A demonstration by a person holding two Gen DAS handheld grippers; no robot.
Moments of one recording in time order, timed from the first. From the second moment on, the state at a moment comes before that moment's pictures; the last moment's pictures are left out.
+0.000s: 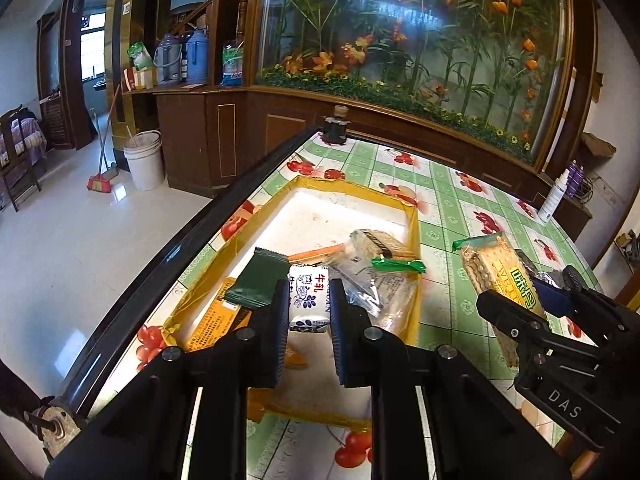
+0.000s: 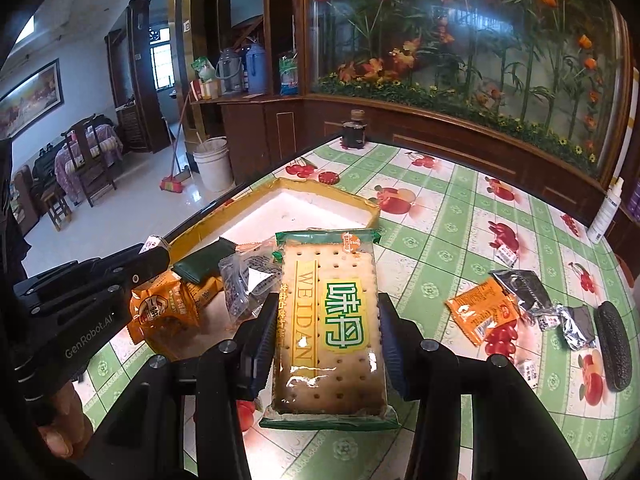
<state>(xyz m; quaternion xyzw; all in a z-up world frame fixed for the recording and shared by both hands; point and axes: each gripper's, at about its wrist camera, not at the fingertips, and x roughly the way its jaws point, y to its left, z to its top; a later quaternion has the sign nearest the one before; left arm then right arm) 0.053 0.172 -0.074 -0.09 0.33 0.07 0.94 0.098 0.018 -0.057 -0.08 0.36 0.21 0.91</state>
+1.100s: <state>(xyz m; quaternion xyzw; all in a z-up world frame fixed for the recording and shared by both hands) 0.115 0.183 -0.115 -0.05 0.39 0.11 0.91 0.216 0.058 -0.113 0.04 0.43 0.25 0.87</state>
